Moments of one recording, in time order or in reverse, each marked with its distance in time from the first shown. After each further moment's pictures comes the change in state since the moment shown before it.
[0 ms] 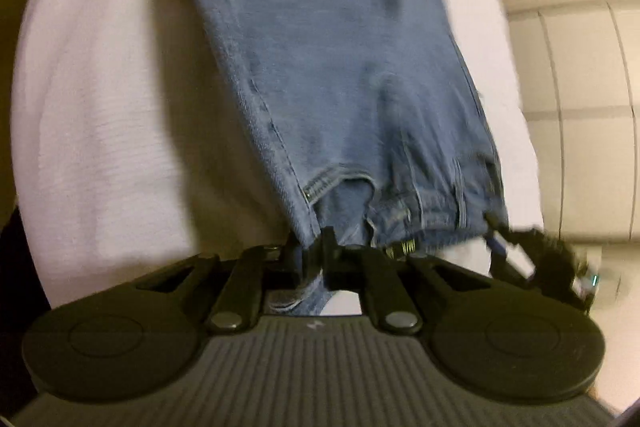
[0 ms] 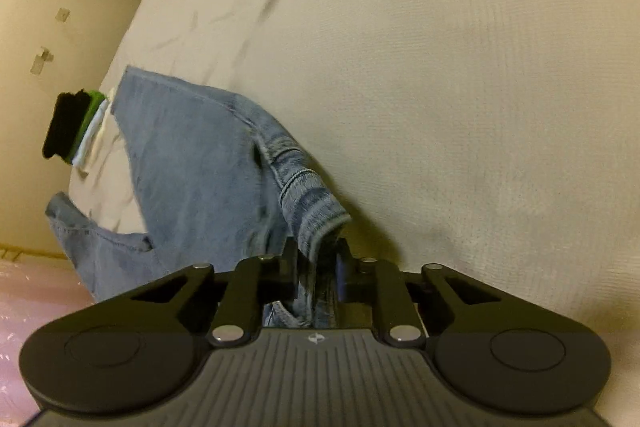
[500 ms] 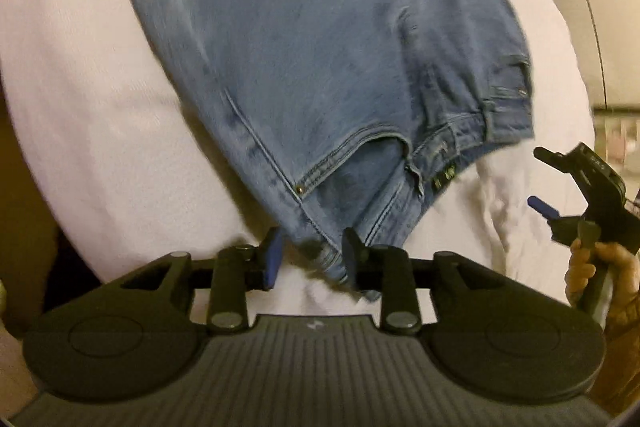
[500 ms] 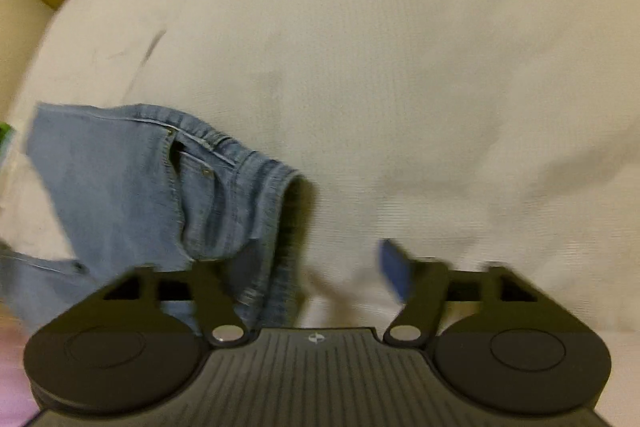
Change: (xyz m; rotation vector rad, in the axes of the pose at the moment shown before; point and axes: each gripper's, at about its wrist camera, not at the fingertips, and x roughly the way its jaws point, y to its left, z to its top) left arm 0.002 -0.039 -0.012 0.264 0.254 0.191; right arm -0.077 -0.023 -0.036 0.045 -0.098 -0.425
